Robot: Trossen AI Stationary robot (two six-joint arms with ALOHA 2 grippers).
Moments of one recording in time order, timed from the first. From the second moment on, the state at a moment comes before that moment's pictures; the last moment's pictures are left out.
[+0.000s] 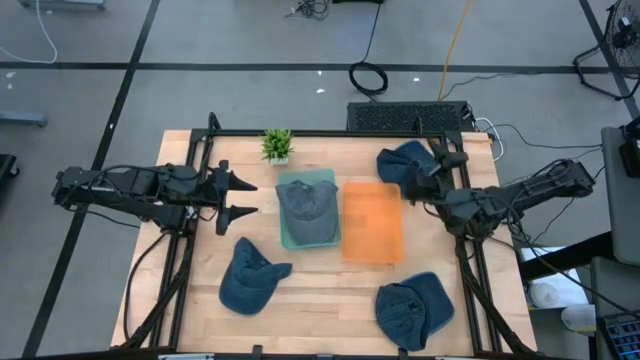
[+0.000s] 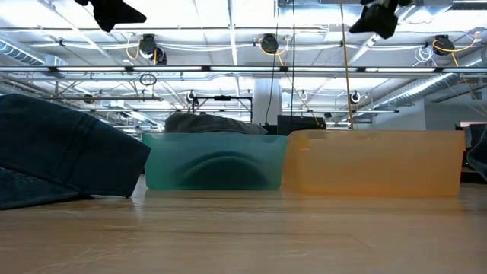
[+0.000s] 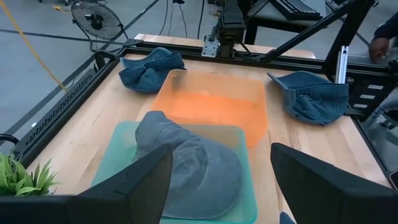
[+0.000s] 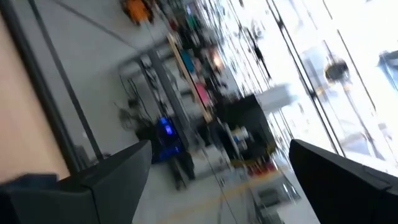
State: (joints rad) left arm -0.09 0.71 0.80 -0.47 -0.17 -0.14; right arm 0.29 0.92 0.75 0.07 1.52 -0.97
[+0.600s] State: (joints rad) left arm -0.09 0.71 0.80 -0.47 -0.17 -0.14; right arm -0.21 0.92 0.75 -0.12 1.30 -1.11
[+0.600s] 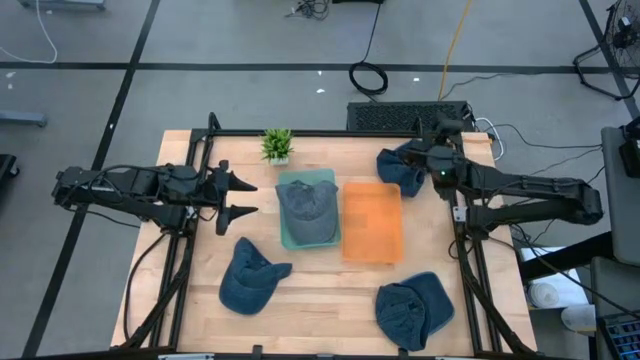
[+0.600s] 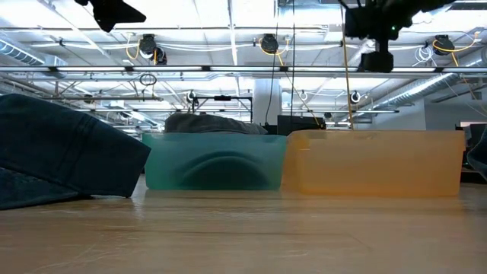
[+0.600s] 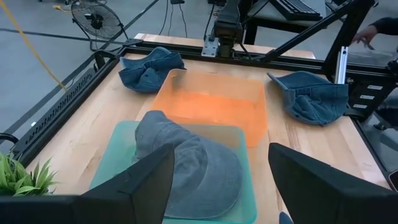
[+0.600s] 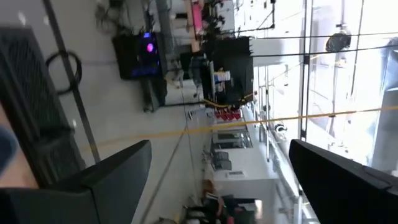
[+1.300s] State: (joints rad) left arm -0.09 0.71 0.80 -0.47 -0.17 -0.15; right arm -0.63 0.96 0.75 -0.73 0.99 -0.98
